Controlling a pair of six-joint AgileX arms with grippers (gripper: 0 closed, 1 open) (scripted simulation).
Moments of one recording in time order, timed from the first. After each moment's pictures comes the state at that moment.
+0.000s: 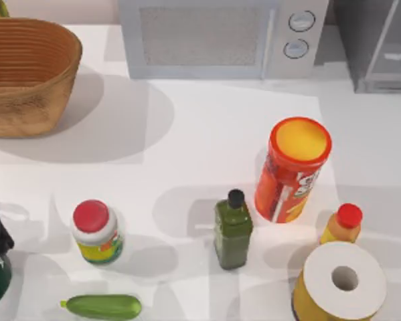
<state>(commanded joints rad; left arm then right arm) 0.00 0.00 0.00 0.00 0.00 0.00 -1.81 1.79 1.31 -1.41 -0.95 -1.97</state>
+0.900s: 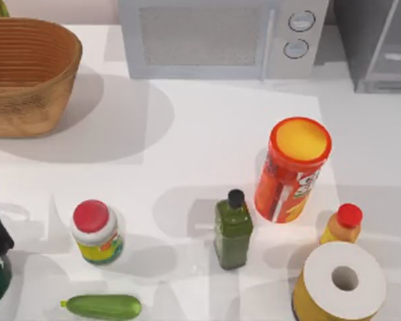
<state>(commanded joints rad) 0.00 0.00 0.00 0.00 0.00 0.00 -1.34 1.81 1.38 -0.78 -0.87 -1.36</state>
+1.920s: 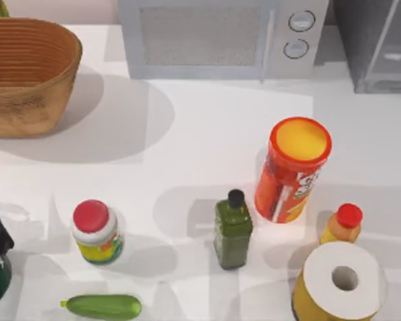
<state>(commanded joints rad) 0.00 0.00 0.00 0.00 0.00 0.00 -0.93 1.82 1.29 -0.27 -0.71 -0.60</state>
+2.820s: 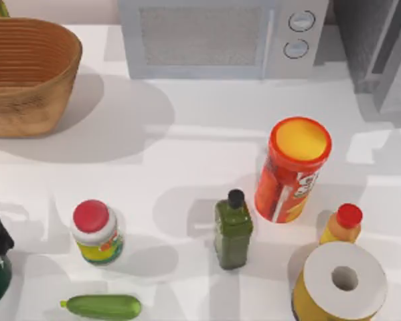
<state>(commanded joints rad) 0.00 0.00 0.00 0.00 0.00 0.00 -0.09 1.65 1.04 0.00 -0.05 -0.06</state>
